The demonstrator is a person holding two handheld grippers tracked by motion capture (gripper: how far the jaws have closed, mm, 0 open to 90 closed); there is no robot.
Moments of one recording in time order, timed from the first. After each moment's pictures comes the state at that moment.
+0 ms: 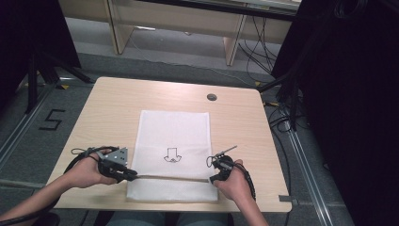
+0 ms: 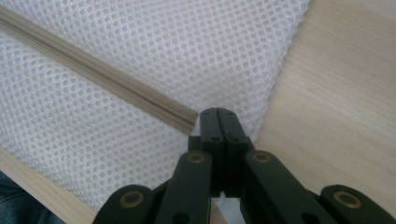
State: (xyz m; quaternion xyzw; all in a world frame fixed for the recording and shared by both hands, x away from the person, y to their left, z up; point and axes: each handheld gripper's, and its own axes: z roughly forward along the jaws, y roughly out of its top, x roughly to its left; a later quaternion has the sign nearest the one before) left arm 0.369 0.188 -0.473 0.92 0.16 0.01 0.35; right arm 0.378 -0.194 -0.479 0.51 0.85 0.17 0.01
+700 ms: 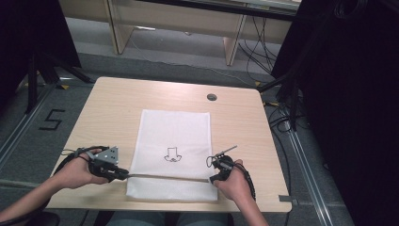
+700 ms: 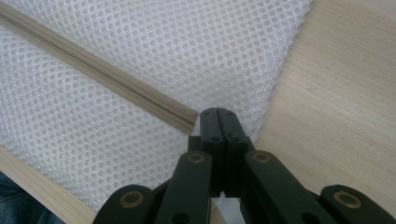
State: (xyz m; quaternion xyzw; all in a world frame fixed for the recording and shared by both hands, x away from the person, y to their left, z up) left arm 0.369 0.214 -0.476 0.92 0.18 0.03 0.34; right arm 0.378 -0.194 -0.480 0.51 0.84 0.18 0.01
